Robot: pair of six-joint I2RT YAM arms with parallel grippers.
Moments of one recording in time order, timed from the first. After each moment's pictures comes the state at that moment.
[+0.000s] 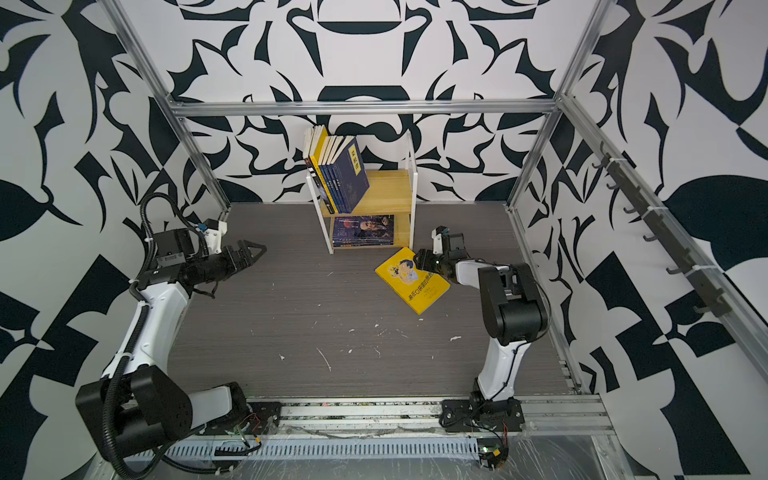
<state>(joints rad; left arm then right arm) 0.26 1.24 1.03 -0.57 0.74 -0.22 0.13 1.88 1.00 0.10 -0.37 0.36</state>
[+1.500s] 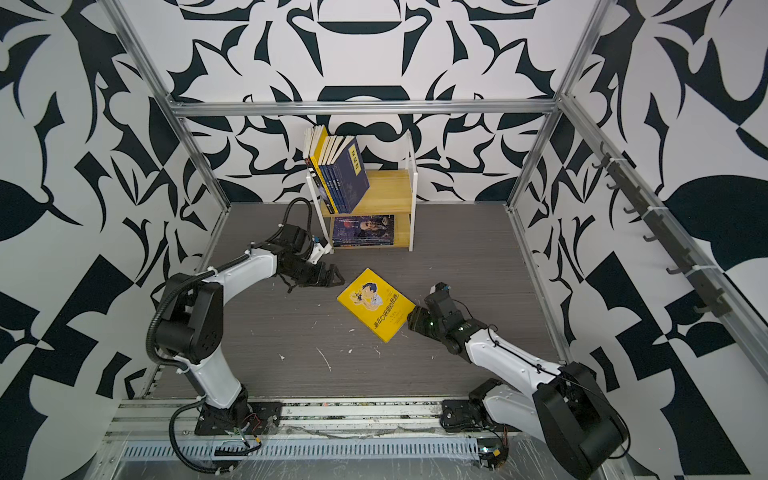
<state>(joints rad) -0.36 1.81 1.23 -0.60 0.55 -0.13 0.54 1.12 0.38 -0.16 -0.07 0.87</state>
